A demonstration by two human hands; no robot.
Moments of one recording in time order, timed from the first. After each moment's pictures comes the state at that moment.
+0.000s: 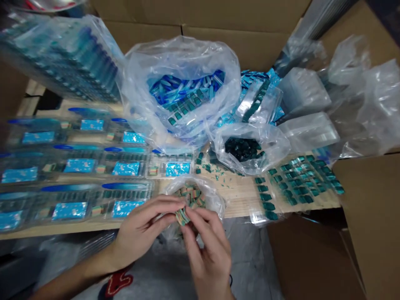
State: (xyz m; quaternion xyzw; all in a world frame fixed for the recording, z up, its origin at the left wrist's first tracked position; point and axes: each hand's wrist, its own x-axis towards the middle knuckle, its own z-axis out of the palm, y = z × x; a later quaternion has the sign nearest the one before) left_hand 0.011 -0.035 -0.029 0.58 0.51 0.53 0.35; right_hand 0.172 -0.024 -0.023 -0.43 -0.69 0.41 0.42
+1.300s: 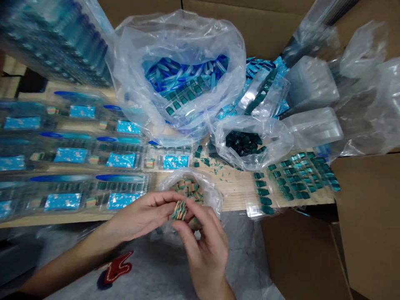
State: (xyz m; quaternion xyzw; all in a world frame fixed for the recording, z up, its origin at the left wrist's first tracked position) left_hand 0.007 -0.026 -0.038 0.10 0.39 0.41 0.82; right_hand 0.168 -0.028 -0.025 -0.46 -0.63 0.46 0.42
